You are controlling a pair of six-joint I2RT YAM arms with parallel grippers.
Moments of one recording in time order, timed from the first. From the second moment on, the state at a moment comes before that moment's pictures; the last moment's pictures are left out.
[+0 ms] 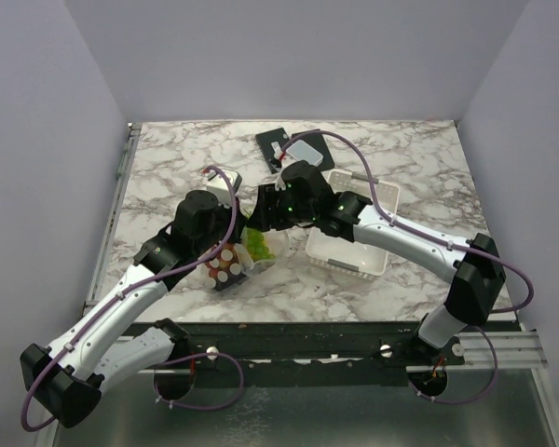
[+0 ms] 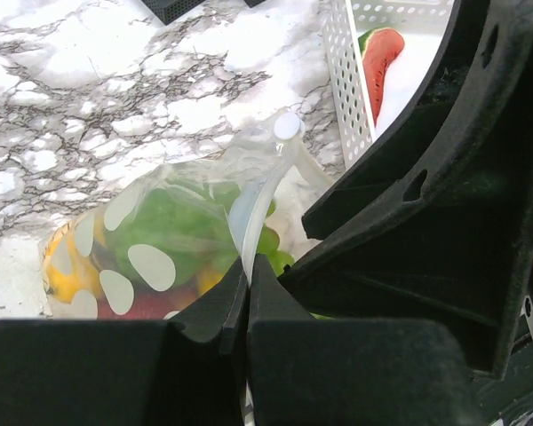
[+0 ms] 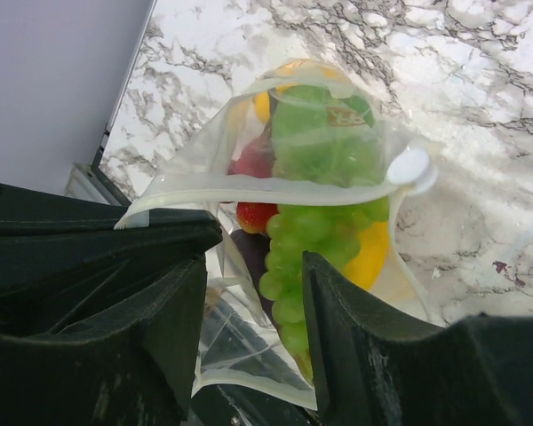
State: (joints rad) left arm -0.62 0.91 0.87 -0.40 -0.06 -0.27; right arm 0.92 1.63 1.39 -0.32 -0.09 0.62
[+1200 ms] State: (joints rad) left arm -0.62 0.92 0.87 -0.40 -0.07 -0.26; right arm 0.92 1.48 1.22 -0.43 0.15 0.58
